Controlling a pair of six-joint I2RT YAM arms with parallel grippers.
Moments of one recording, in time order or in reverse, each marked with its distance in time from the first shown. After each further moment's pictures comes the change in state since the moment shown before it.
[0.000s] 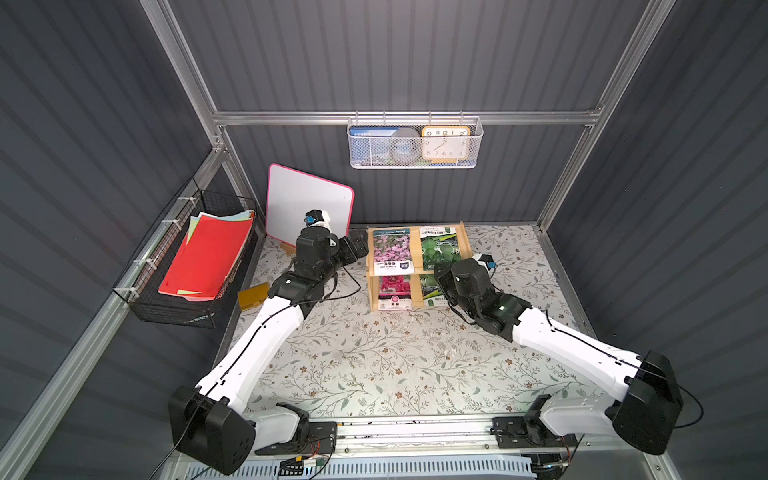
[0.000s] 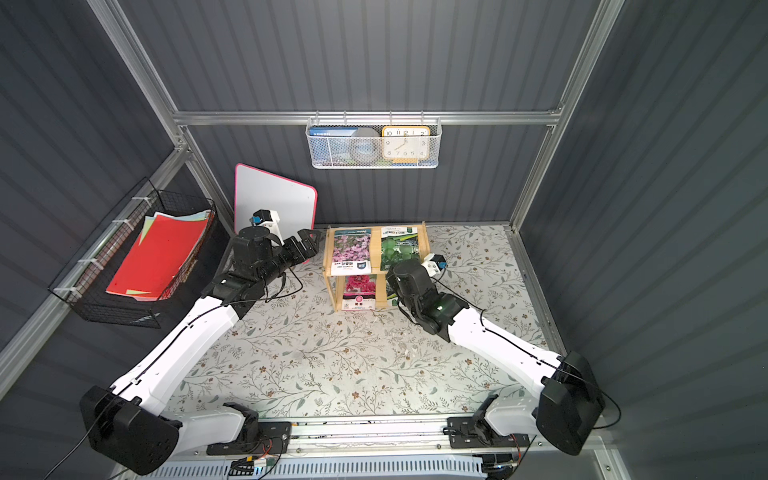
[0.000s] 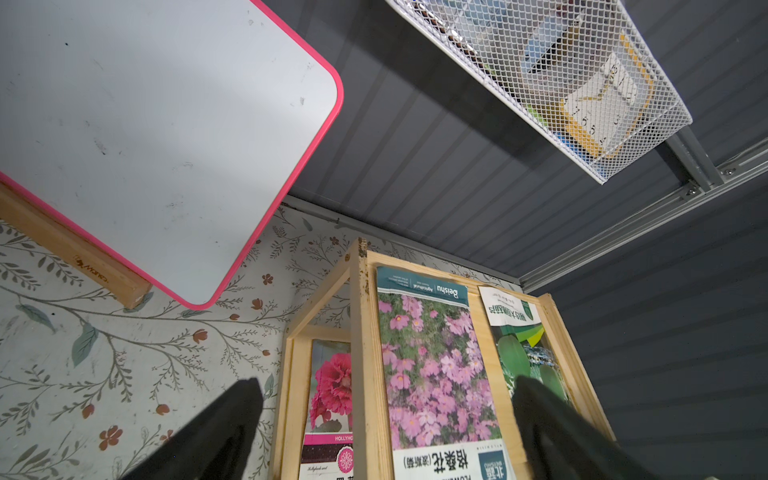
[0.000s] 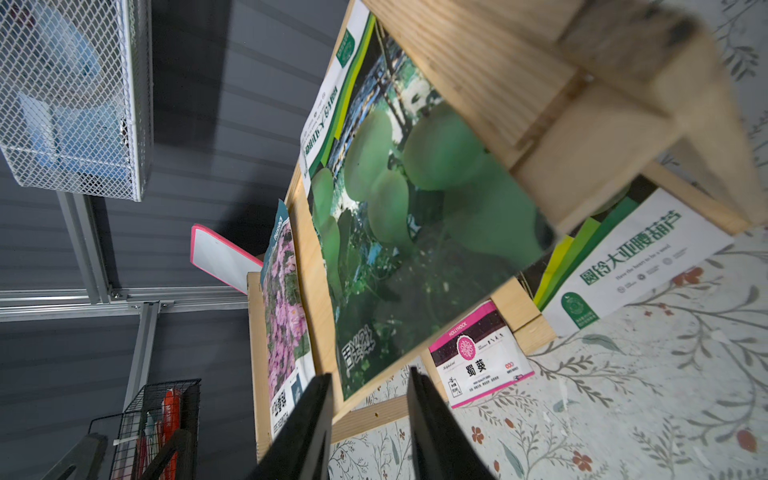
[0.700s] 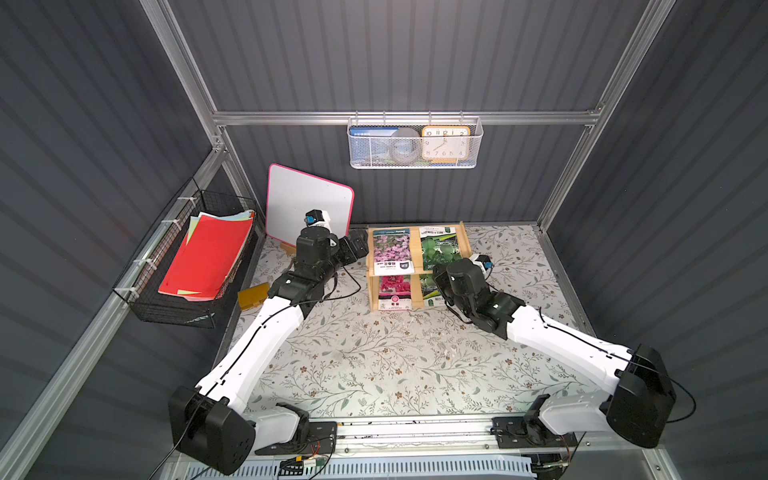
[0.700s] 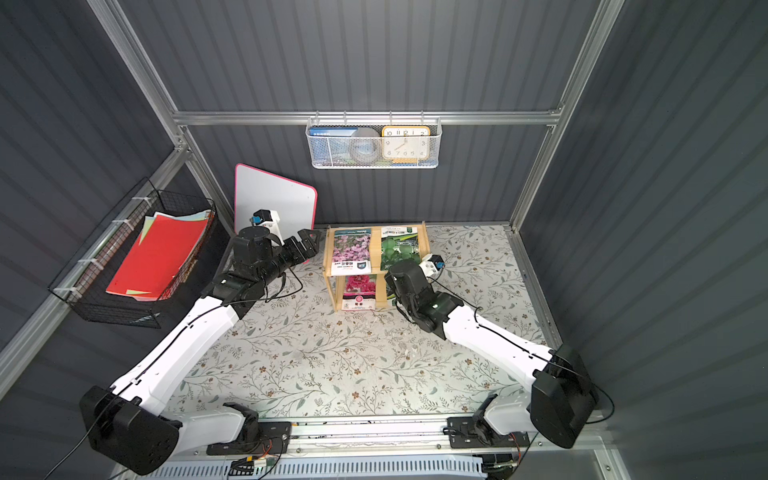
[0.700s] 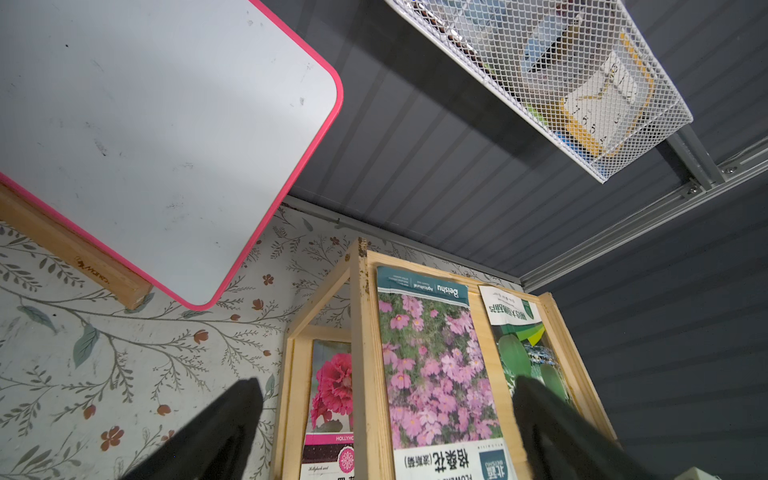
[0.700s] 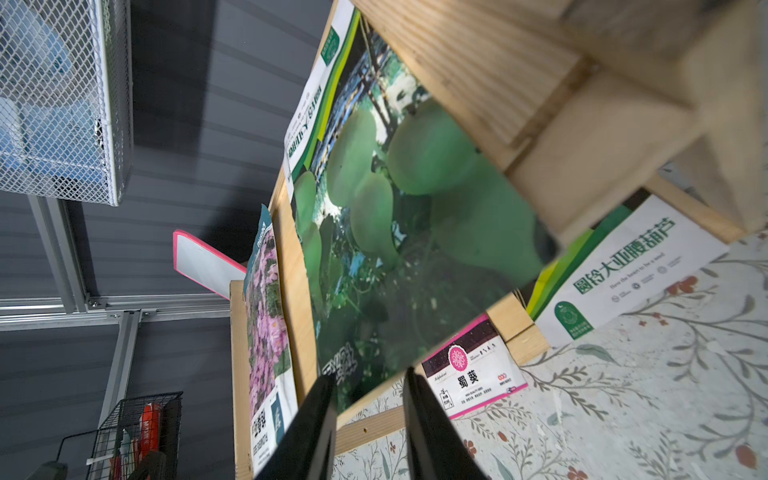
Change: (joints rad) left arm 0.000 0.000 0.000 0.000 -0.001 0.004; right arm 0.000 0.034 0.007 0.011 0.018 -0.006
